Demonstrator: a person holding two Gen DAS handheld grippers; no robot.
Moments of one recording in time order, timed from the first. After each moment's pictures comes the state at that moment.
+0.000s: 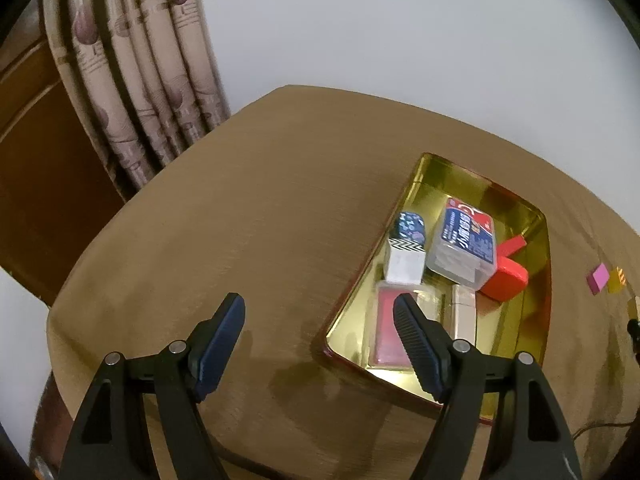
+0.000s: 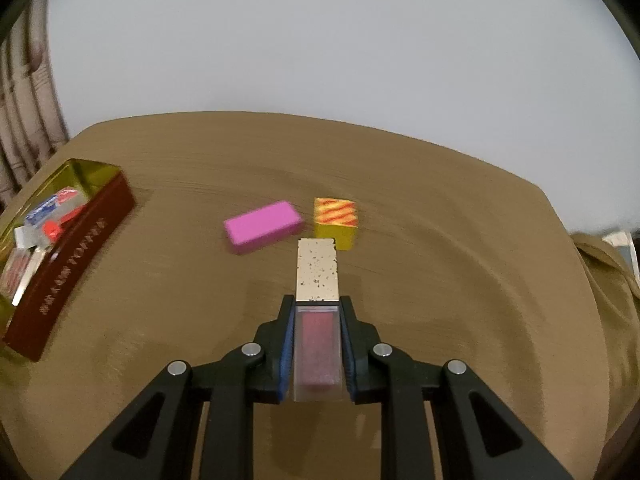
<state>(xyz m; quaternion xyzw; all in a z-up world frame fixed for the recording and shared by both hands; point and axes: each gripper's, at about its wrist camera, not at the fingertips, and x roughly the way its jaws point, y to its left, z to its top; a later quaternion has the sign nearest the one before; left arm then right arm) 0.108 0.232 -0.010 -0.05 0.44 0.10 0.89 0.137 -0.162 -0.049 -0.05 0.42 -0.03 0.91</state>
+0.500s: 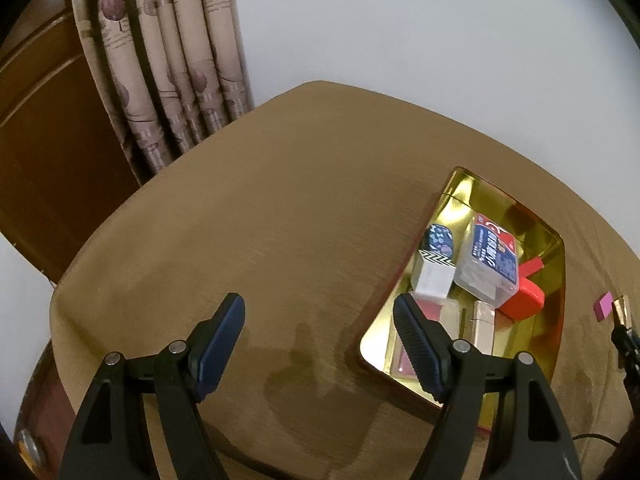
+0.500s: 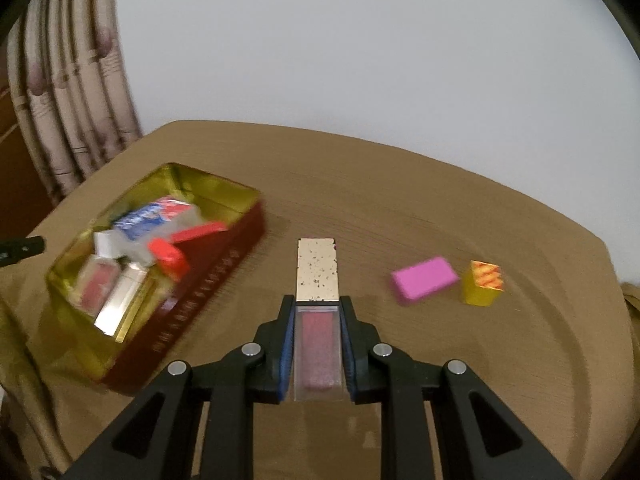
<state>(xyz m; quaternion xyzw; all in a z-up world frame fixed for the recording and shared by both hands) 0.111 0.254 -0.010 -0.08 0.44 0.13 0.88 0.142 -0.046 -0.021 -0.06 0.40 0.08 0.91</state>
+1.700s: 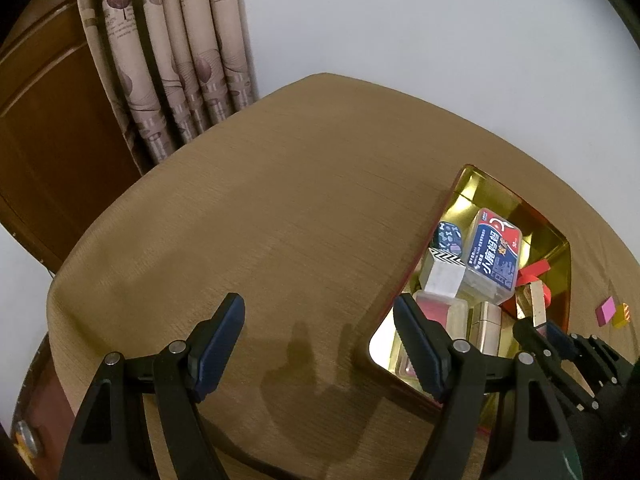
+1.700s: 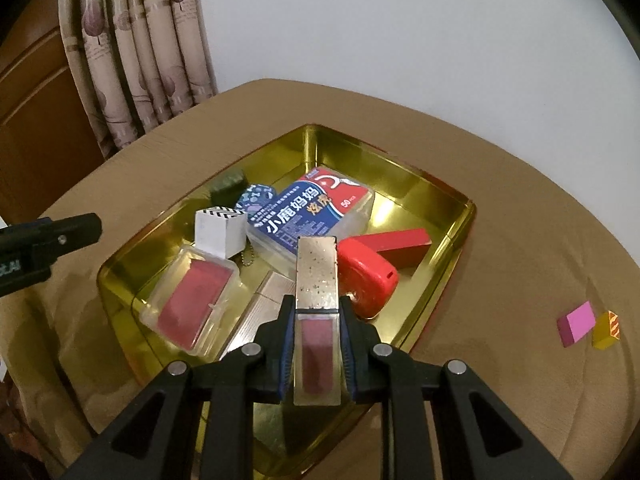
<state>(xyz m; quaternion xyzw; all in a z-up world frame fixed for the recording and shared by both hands) 0.116 0.261 -0.015 -0.09 0.46 0.13 0.88 0.167 0.097 -0.056 -0.10 0.44 0.17 0.88</state>
